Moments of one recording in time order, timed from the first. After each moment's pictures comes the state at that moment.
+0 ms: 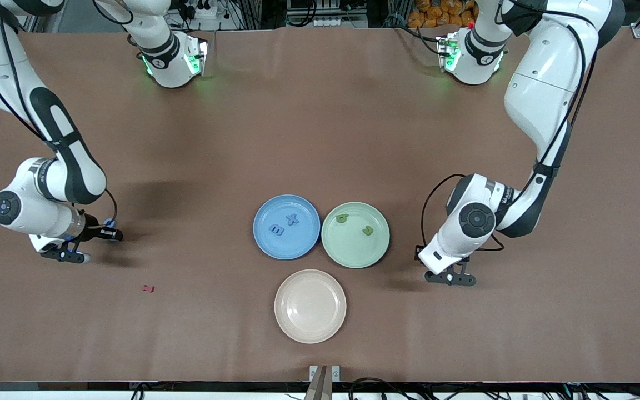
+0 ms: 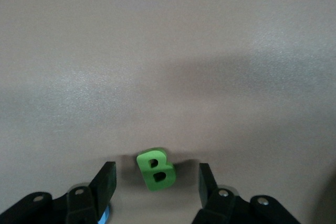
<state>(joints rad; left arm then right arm) -0.13 0.80 -0.23 -1.56 0.30 2.40 -0.38 -0.35 0.62 0.17 -1.88 -0.10 2.41 0.05</state>
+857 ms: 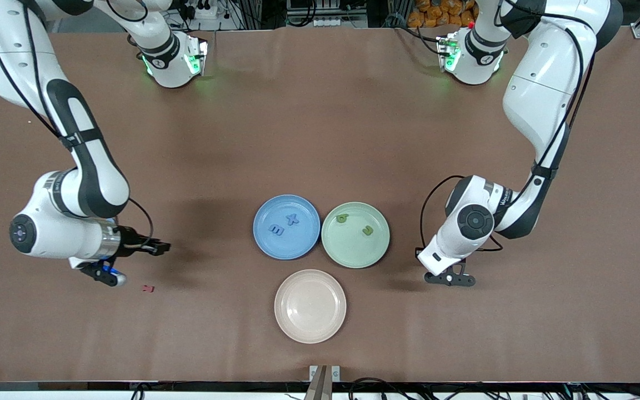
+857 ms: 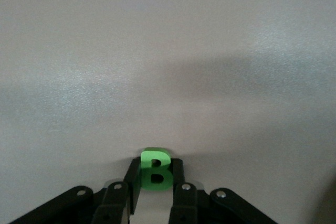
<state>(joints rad) -0.13 0.82 -0.23 -1.55 0.30 2.39 -0.40 -0.11 0.63 0.20 -1.60 0.22 2.08 0.33</state>
